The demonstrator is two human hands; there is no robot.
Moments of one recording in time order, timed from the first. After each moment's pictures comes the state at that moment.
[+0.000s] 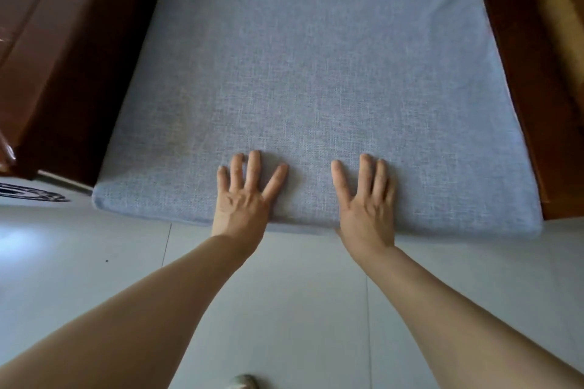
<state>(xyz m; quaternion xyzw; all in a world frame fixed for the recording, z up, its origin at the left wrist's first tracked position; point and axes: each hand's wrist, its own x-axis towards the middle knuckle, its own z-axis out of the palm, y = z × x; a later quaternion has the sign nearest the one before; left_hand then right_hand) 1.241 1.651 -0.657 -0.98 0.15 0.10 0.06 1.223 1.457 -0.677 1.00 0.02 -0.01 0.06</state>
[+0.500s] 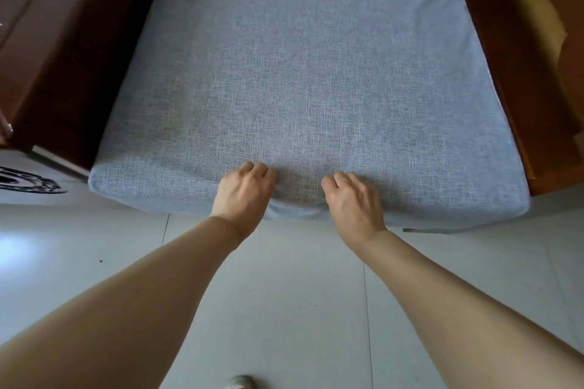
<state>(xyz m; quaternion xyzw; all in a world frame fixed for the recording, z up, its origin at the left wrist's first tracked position) 1.232 1.648 -0.658 -0.97 0.23 -0.05 -0.03 1.212 1.465 -0.669 0.98 0.15 0.16 0.01</state>
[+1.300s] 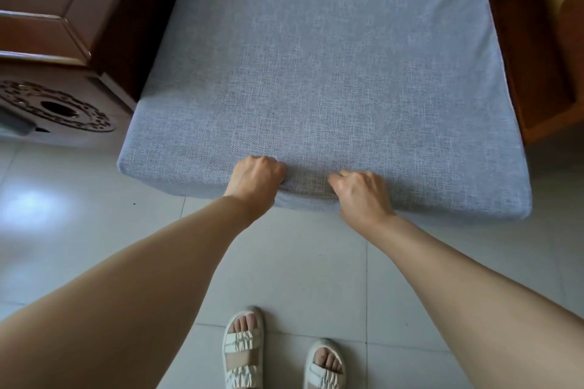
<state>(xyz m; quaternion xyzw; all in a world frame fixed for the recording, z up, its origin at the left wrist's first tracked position) 1.136 1.650 -0.619 -0.98 0.18 0.12 0.03 1.119 1.470 -0.635 0.98 0.18 -0.02 -0.07</state>
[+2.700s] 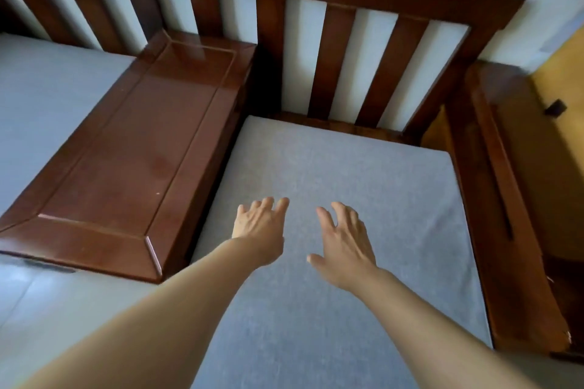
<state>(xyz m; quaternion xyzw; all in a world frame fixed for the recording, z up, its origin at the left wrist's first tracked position) 1.358 1.692 -0.429 -0.98 0.06 0.17 -0.05 1.337 1.534 -0.426 0.98 0.12 -0.15 -0.09</state>
